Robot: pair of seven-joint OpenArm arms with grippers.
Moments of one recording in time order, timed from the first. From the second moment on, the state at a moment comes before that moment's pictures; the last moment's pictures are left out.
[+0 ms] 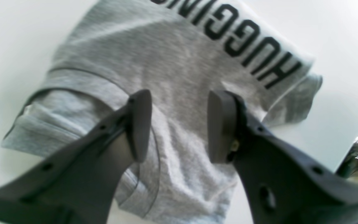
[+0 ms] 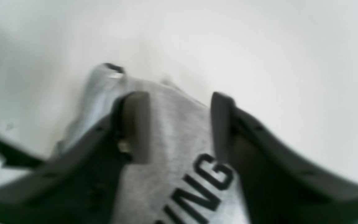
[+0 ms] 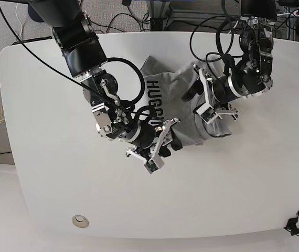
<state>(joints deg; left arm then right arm) 5.8 -12.5 1.4 107.0 -22.8 -41.8 55.6 19.7 4.9 -24.7 78.5 29.3 16.3 -39.1</state>
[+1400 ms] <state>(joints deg) 5.7 -17.4 3.3 104.0 -10.1 -42.0 48.0 12.2 4.2 -21.2 85.6 20.6 16.4 -37.2</state>
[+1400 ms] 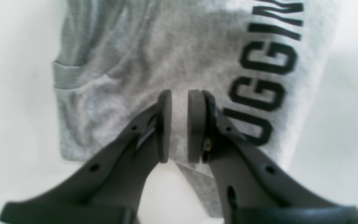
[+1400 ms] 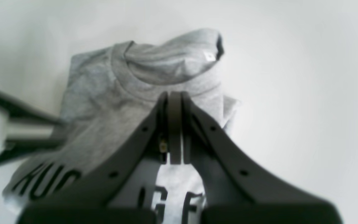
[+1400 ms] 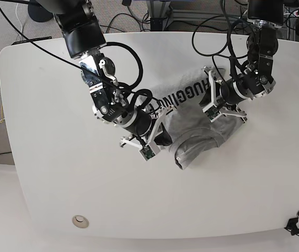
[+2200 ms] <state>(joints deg) -1.6 -17.0 7.5 86.1 -10.5 -41.8 43.5 4.8 8.7 -20.6 76.0 14.6 16.6 -23.4</state>
